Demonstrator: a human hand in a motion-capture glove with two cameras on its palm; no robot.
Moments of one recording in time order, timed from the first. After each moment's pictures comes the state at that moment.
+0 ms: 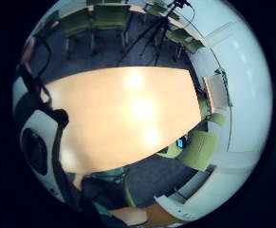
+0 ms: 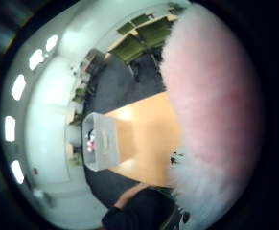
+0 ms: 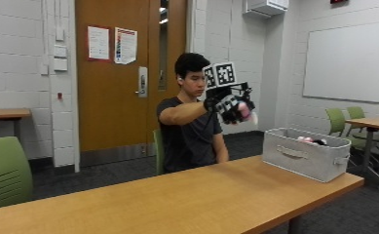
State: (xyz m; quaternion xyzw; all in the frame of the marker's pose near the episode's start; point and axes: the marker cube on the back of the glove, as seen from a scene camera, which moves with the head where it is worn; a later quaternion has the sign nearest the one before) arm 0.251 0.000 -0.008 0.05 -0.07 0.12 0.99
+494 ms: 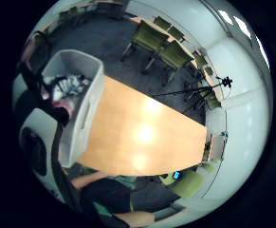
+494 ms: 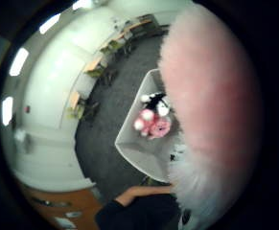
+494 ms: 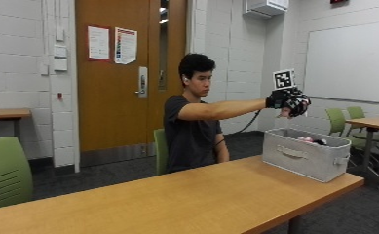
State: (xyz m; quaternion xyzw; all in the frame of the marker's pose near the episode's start) arm -0.150 -0.009 -0.015 0.07 -0.04 -0.20 0.98
